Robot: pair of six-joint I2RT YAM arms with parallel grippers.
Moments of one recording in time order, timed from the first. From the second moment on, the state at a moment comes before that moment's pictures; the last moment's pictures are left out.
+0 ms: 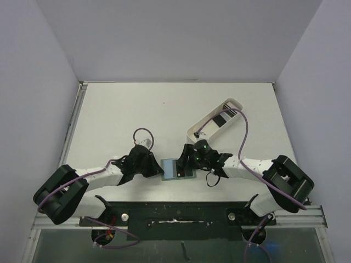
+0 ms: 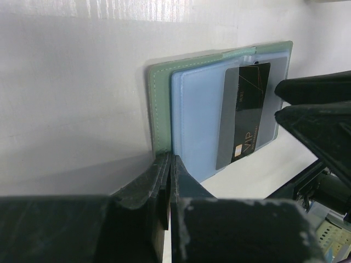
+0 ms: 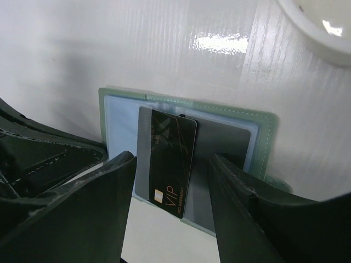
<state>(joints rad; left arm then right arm) -0.69 1.34 0.40 0.15 0.14 -0.94 0.79 1.44 0.60 0.11 0.02 0.80</state>
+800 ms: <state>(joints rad) -0.71 1.34 0.40 0.16 0.14 -0.94 0.83 1.50 0.62 0.16 -0.01 0.88</state>
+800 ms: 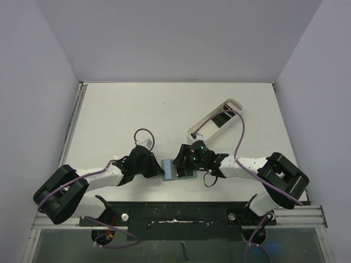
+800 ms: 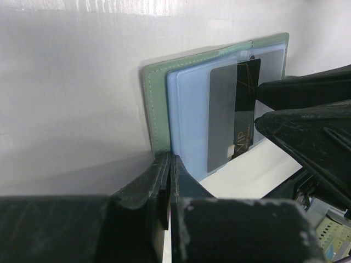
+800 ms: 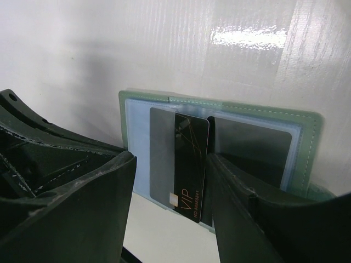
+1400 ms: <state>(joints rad) -0.71 1.34 0.39 0.18 0.15 -0.95 0.86 1.51 0.65 0.12 0.00 0.87</state>
